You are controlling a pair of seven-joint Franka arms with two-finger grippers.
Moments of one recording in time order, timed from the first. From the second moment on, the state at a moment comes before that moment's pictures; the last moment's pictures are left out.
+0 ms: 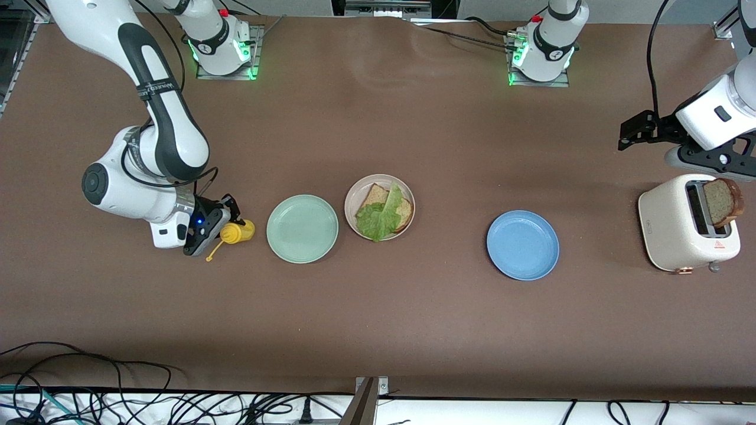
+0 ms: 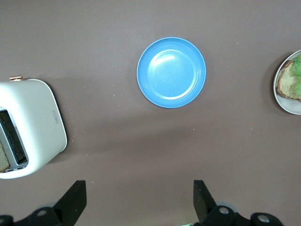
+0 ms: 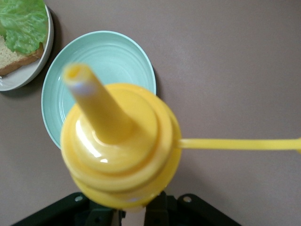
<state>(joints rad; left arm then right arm) -0.04 0.06 -0.01 -1.57 -0.02 1.51 0.15 0.18 0.44 -0.03 -1.89 0.49 2.27 -1.00</state>
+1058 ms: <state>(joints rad) -0.04 0.07 -0.01 -1.57 -0.02 1.51 0.15 0.16 0.53 -0.02 -1.90 0.62 2.33 -1.13</state>
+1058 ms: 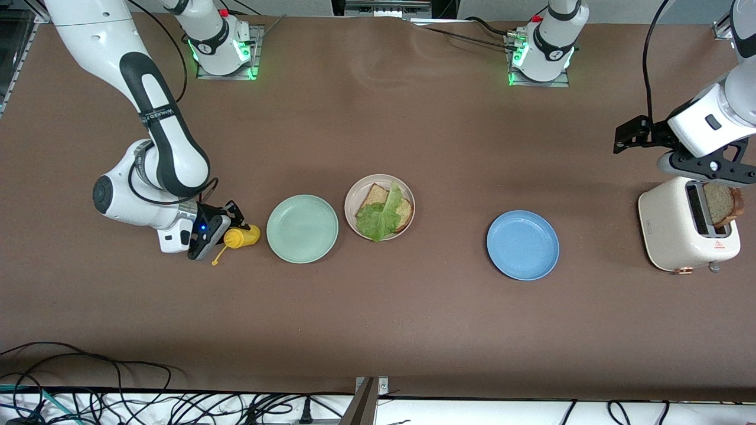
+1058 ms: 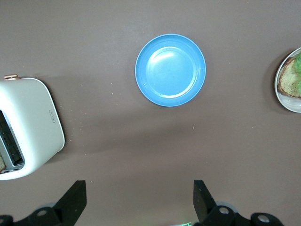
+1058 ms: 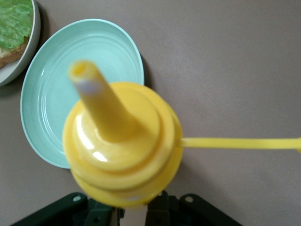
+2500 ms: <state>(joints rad) 0.04 0.08 0.00 -1.54 -0.03 1.36 0.15 0.14 0.42 -0.07 -1.90 0.60 2.05 -1.13</state>
